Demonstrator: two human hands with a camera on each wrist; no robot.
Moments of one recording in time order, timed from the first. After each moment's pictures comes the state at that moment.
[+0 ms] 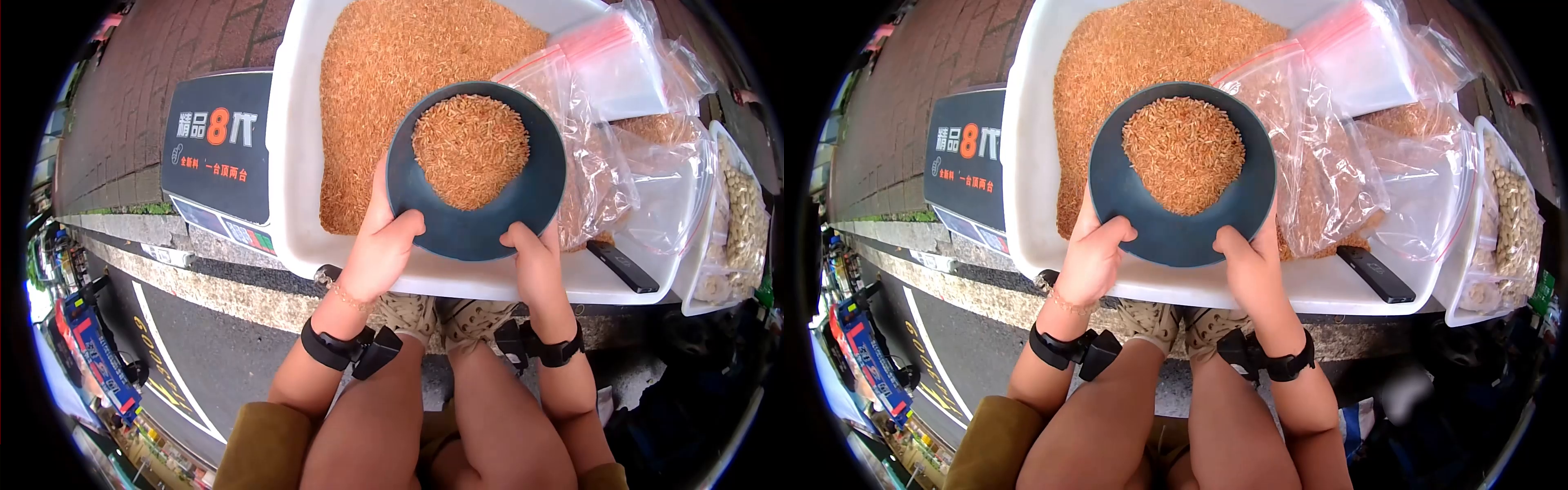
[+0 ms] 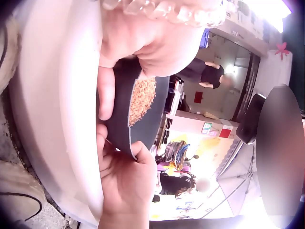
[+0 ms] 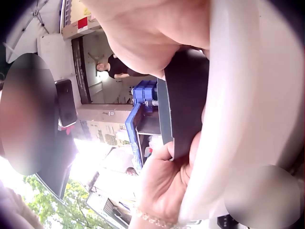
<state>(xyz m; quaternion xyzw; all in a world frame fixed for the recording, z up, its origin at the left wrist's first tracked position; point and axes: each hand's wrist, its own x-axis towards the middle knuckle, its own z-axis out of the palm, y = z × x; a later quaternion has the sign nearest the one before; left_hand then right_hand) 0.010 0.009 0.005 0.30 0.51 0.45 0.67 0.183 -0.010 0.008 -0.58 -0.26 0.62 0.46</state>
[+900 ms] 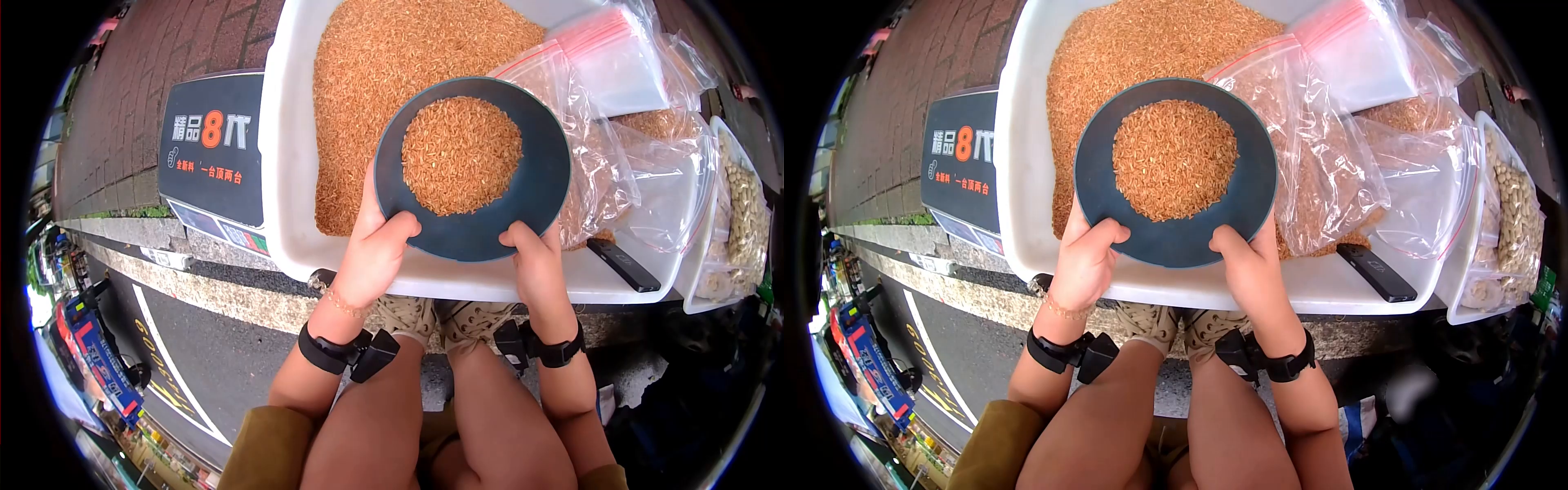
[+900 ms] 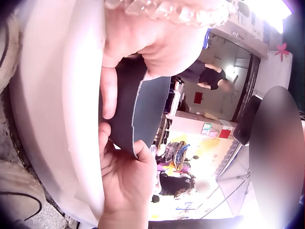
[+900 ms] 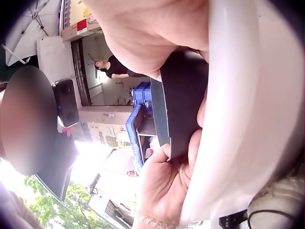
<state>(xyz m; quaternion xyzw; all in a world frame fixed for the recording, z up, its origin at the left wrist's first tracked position) 0.006 0.010 0.008 0.29 0.48 0.43 0.71 0.184 -0.012 -0.001 -0.55 -0.23 0.64 0.48</state>
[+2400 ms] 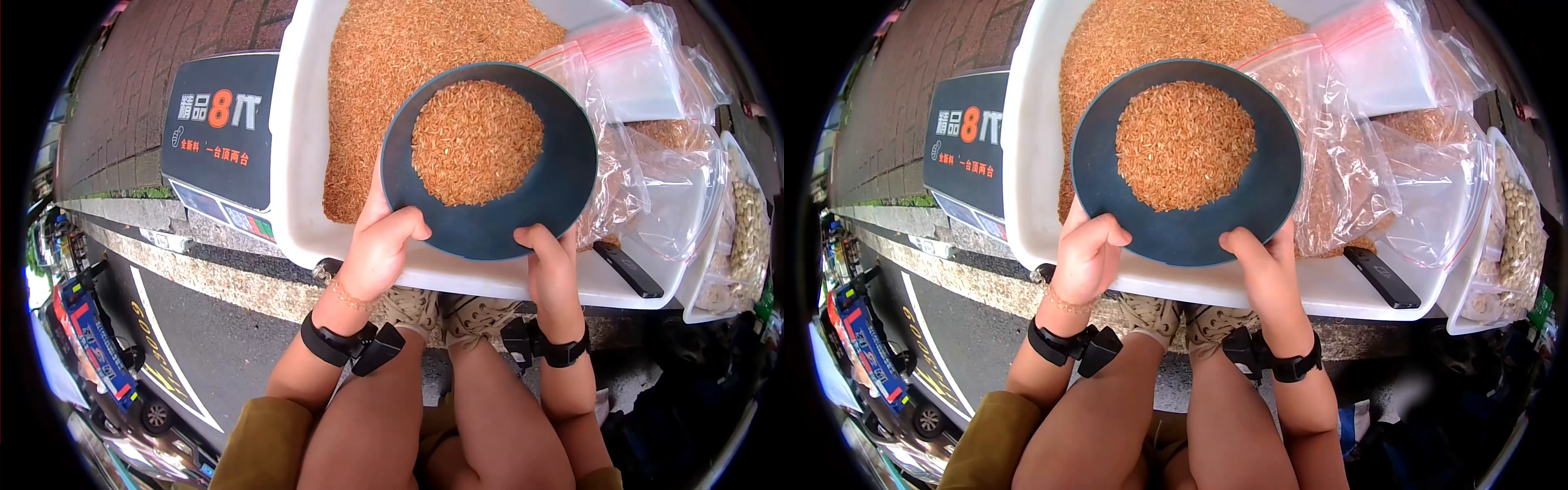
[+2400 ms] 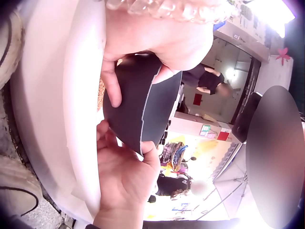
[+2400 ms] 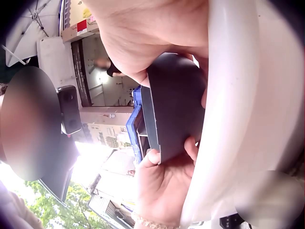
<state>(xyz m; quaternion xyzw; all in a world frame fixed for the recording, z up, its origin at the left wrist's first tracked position) 0.003 0.008 0.014 0.25 0.46 0.47 0.71 0.182 -0.010 0.012 -0.54 -0.24 0.63 0.50</state>
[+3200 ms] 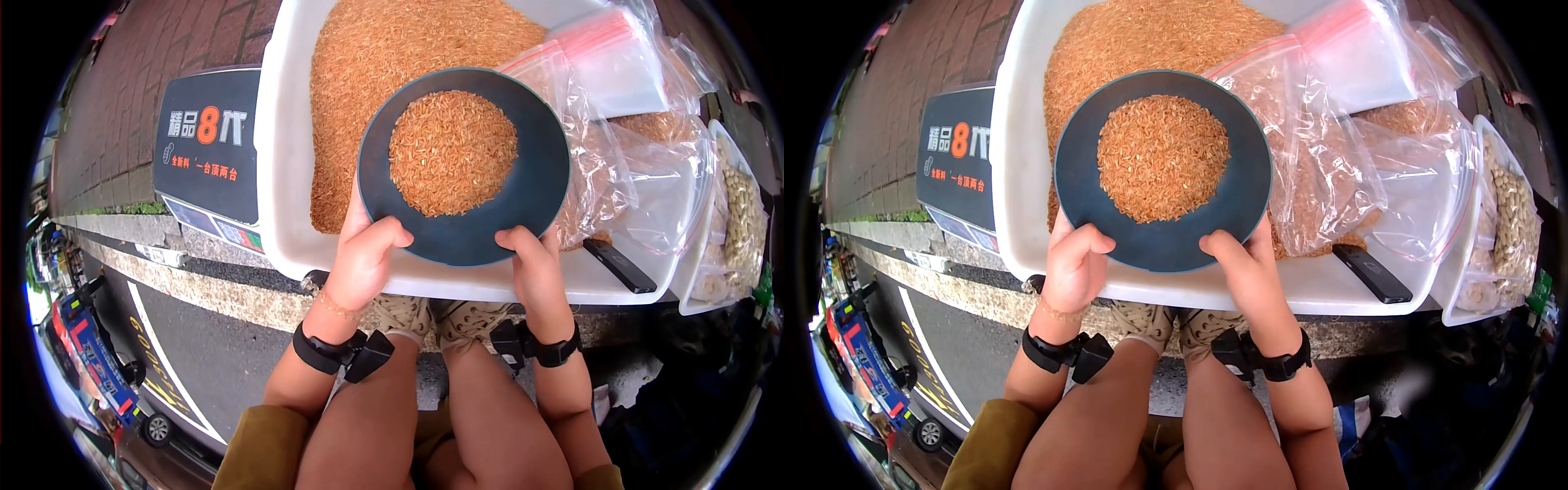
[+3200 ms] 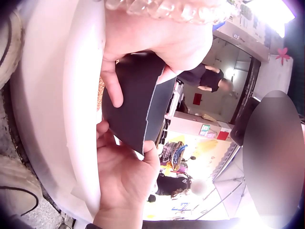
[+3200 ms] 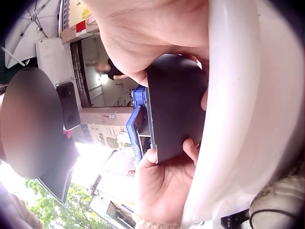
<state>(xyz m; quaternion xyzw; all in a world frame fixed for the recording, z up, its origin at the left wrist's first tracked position) 0.006 0.008 0.016 0.23 0.46 0.49 0.70 0.185 -0.011 0.007 -0.54 -0.22 0.65 0.48</state>
